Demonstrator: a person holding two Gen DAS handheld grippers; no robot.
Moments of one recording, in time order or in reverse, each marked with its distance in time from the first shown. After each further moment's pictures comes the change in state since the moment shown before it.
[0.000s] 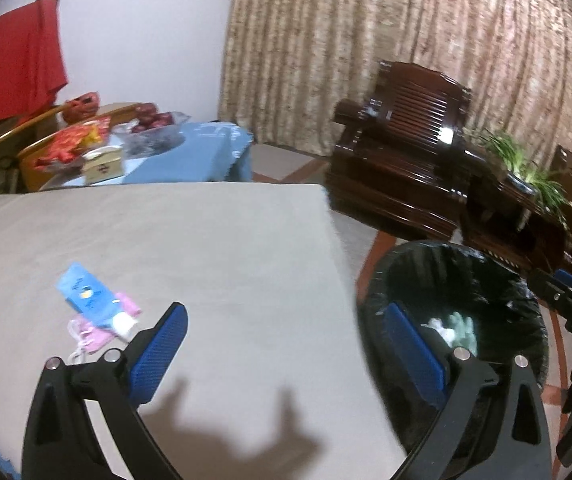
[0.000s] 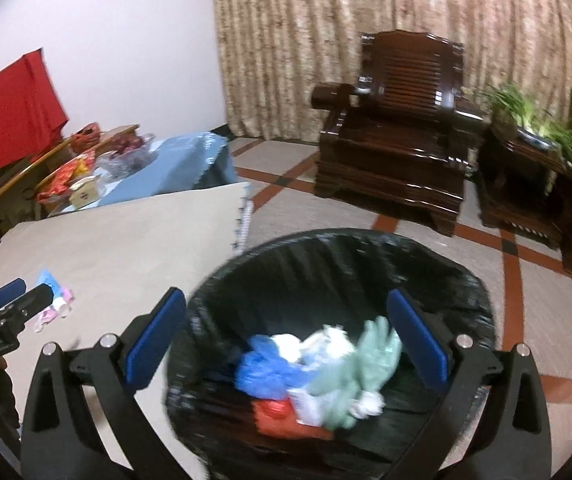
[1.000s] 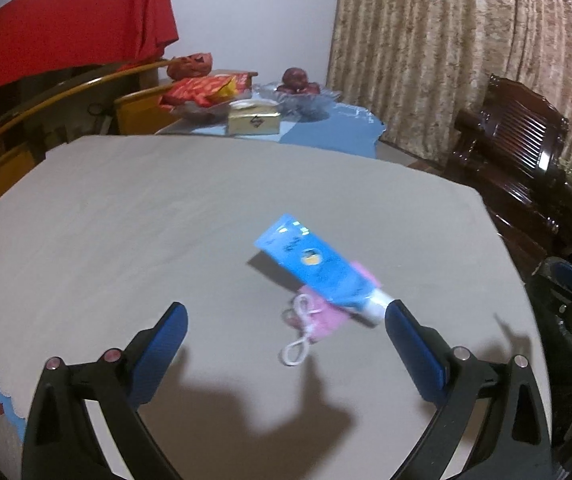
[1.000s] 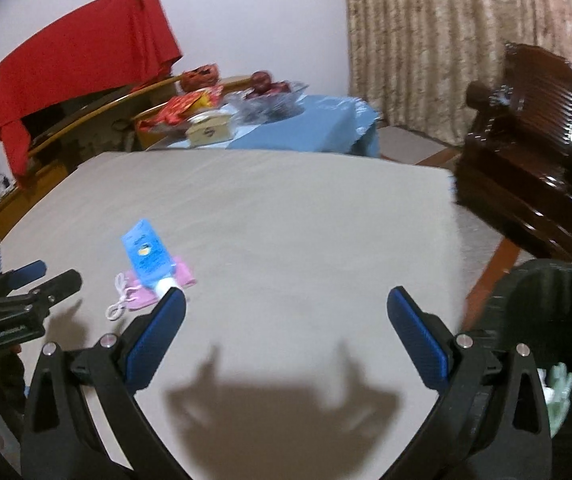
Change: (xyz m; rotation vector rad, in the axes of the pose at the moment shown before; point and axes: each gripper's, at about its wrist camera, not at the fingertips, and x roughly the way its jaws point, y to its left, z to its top) left arm 0.000 0.207 -0.045 -0.172 0.047 0.262; right arm 0.104 0.237 -0.015 -0.241 0.094 0.330
